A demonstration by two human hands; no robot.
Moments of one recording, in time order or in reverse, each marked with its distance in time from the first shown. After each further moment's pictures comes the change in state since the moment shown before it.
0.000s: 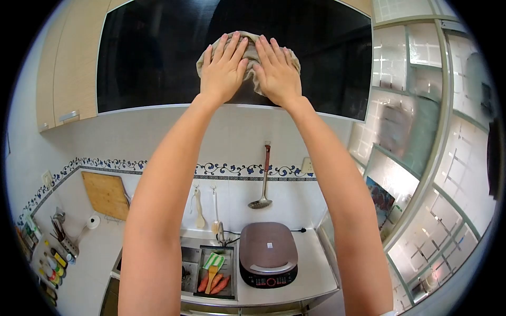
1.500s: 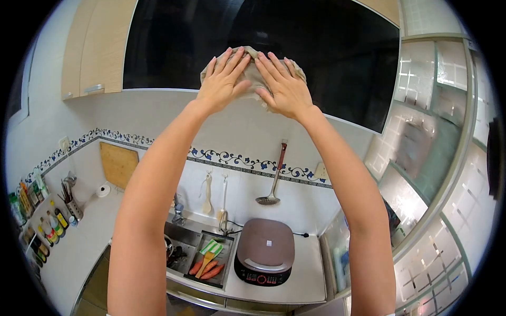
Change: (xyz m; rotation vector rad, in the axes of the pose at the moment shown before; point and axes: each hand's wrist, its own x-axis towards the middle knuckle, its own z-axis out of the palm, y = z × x) left_hand -0.050 -0.026 -0.042 0.001 -0.392 -0.025; right_hand -0.018 -0.018 -0.009 0.154 -0.182 -0.222
